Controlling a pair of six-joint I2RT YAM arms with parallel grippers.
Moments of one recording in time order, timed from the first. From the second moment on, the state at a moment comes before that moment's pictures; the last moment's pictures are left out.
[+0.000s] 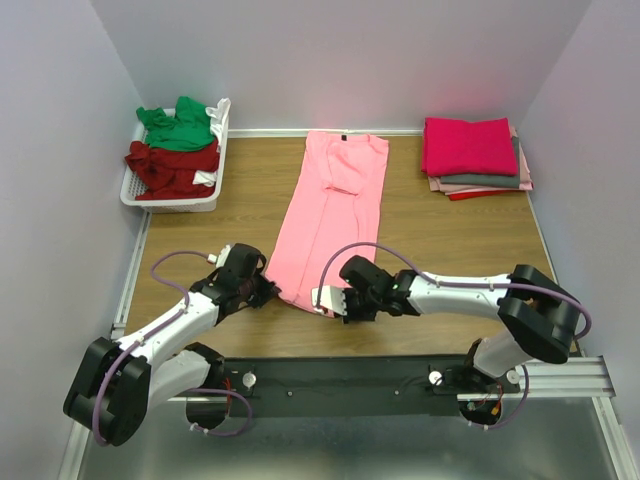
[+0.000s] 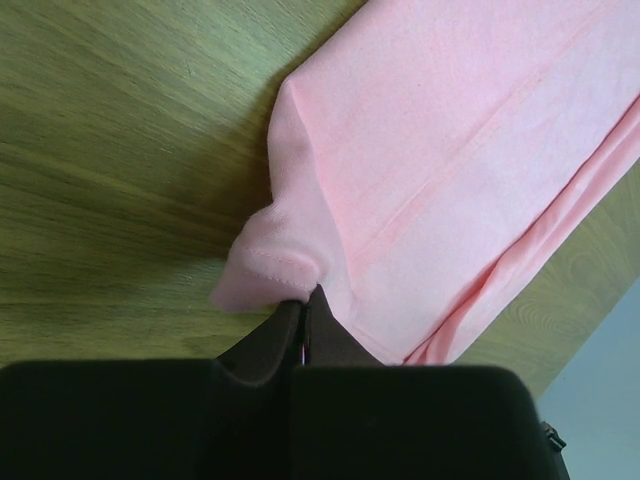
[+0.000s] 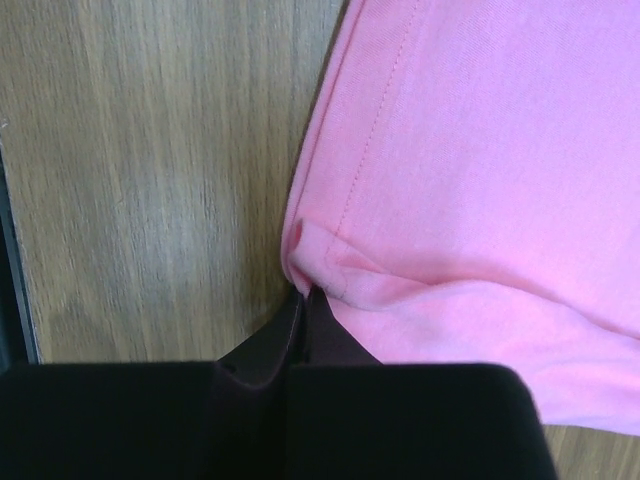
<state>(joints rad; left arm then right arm) -0.48 1.03 0.41 -0.30 -0.01 -1.26 1.03 1.52 0.75 -0.25 -0.20 -0.63</state>
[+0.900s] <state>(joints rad) -0.48 1.12 0.52 -0.27 0.03 -1.18 0.91 1.44 0.82 -0.38 -0.29 -0.67</state>
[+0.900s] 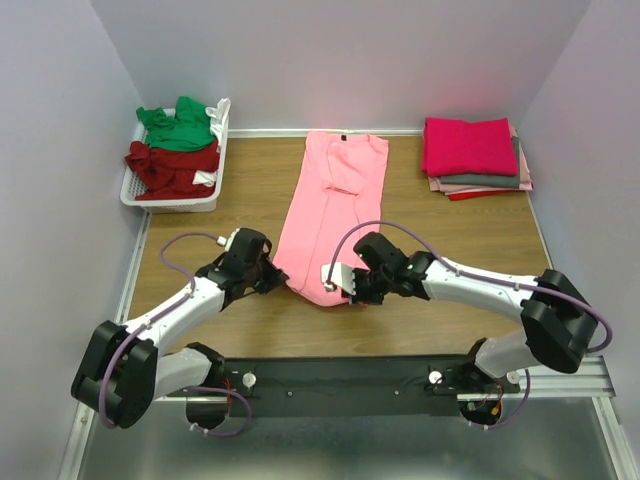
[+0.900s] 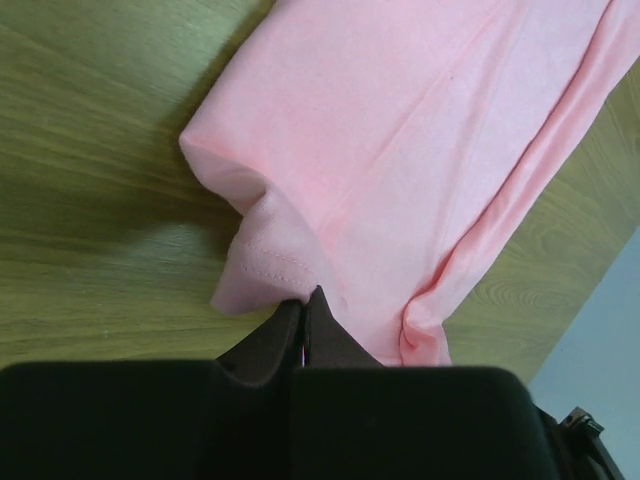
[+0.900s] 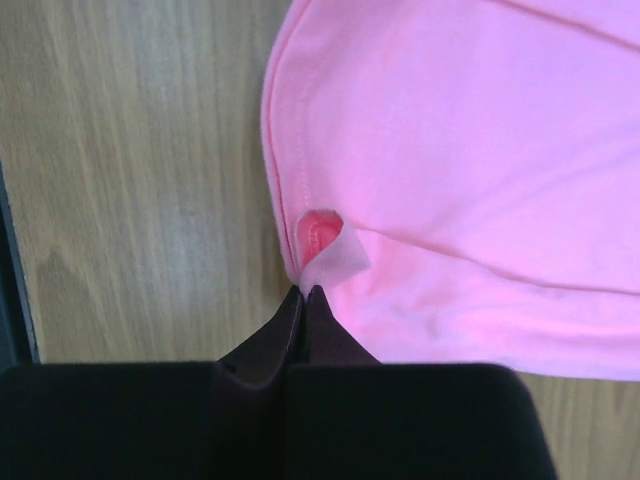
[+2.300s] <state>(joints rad) -0.29 1.85 1.30 -0.27 0.13 -0.86 0.47 1.77 1.32 -0.43 -0.33 -0.76</state>
